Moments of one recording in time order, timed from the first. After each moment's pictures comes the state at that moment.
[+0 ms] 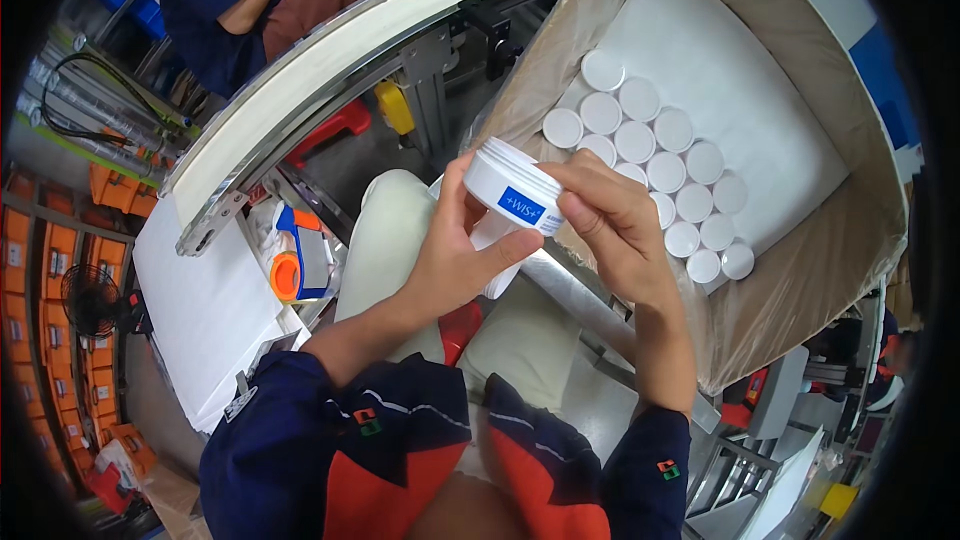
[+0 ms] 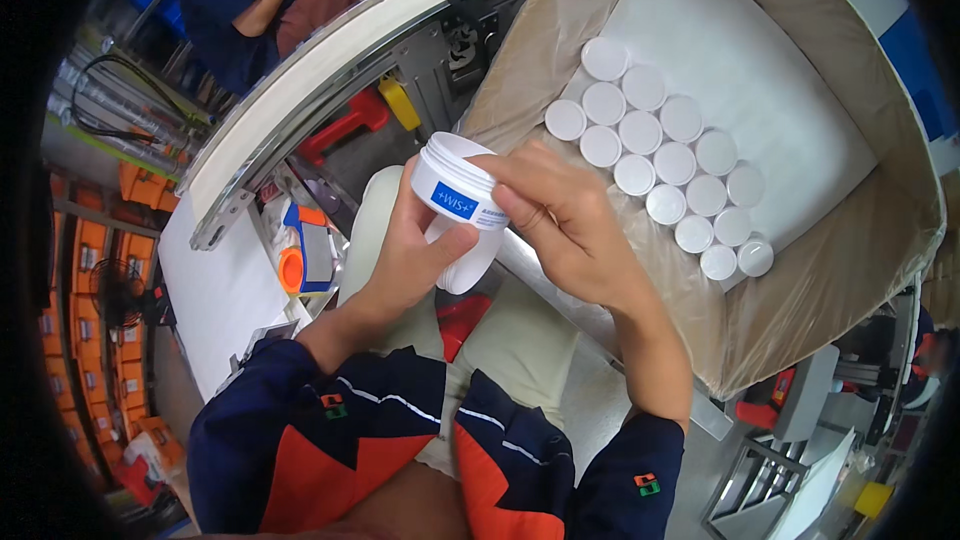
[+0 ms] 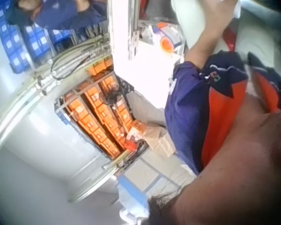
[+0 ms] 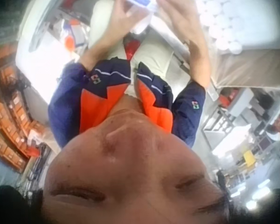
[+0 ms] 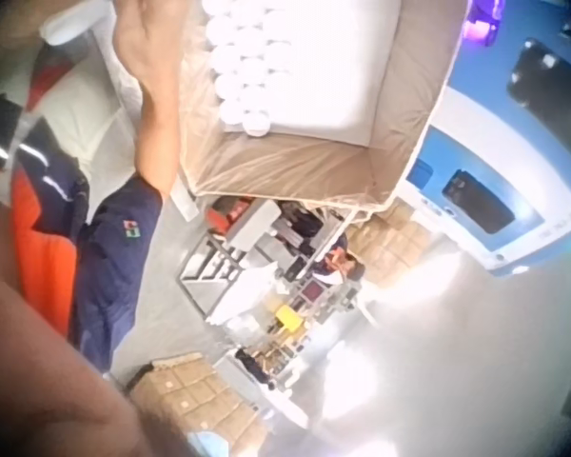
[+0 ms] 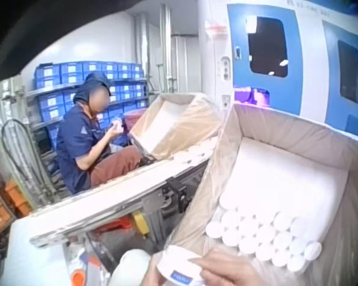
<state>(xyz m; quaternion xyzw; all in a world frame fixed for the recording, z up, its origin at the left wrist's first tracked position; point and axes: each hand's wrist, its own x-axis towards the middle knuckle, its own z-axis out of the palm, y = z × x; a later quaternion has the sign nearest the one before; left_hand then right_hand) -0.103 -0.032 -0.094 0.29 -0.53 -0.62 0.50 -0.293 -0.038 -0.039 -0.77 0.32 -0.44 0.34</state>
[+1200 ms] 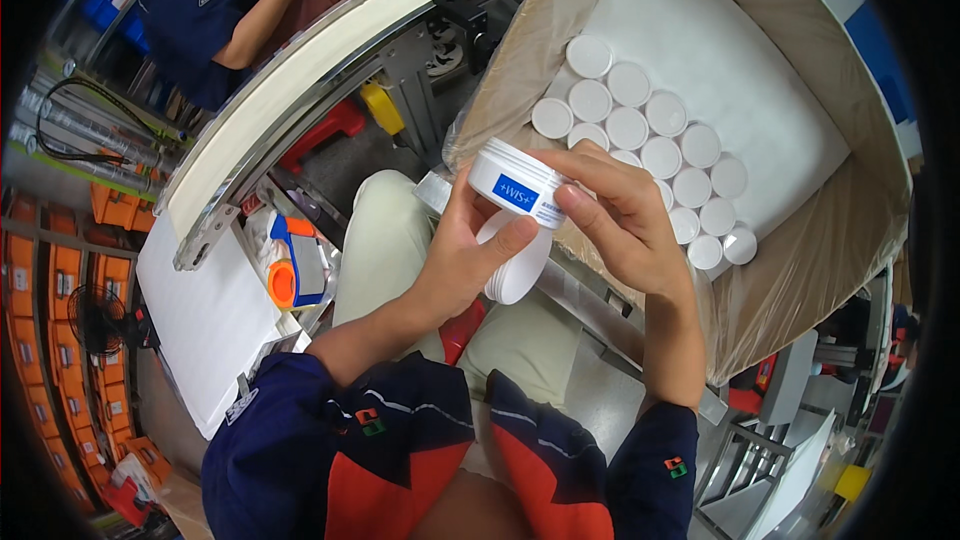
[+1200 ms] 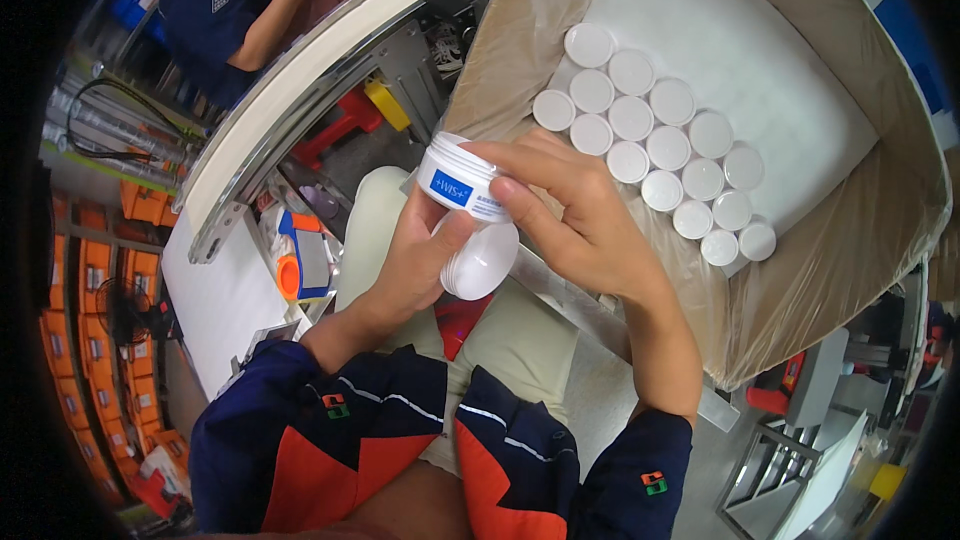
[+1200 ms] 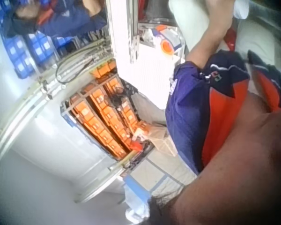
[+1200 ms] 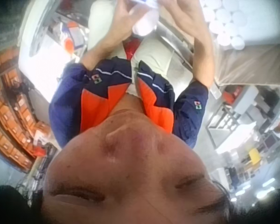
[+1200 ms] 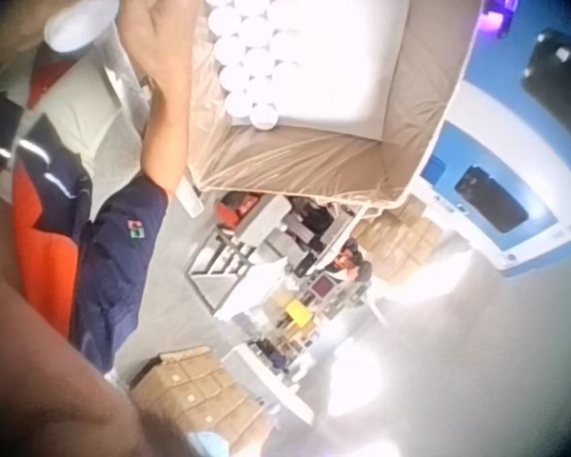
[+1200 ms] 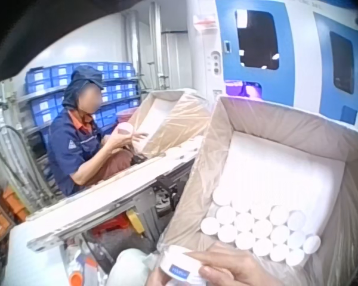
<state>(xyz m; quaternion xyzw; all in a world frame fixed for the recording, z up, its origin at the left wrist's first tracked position) -0.127 -0.032 -0.104 0.27 -0.45 -0.69 0.49 -0.312 -0.039 -0.044 -0.74 0.34 -0.44 0.37</state>
